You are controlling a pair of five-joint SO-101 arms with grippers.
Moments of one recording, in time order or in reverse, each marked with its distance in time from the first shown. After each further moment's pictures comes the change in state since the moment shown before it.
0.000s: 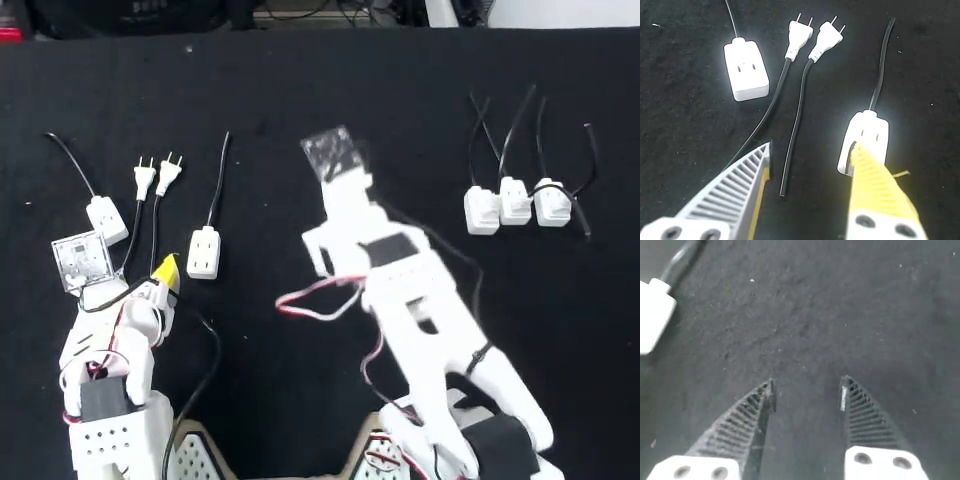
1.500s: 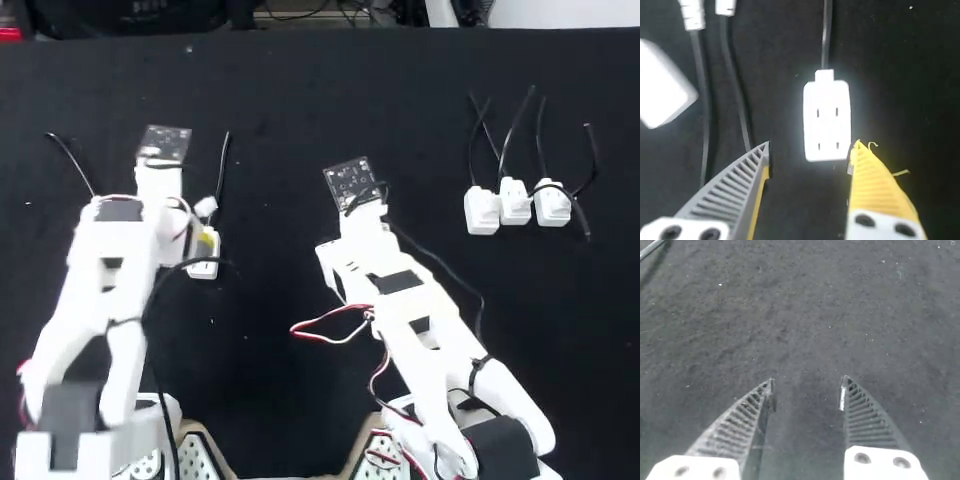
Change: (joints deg) left arm 10.6 87.0 -55.8 4.8 -14.8; right arm 3.5 -0.4 18.1 -25.4 0.0
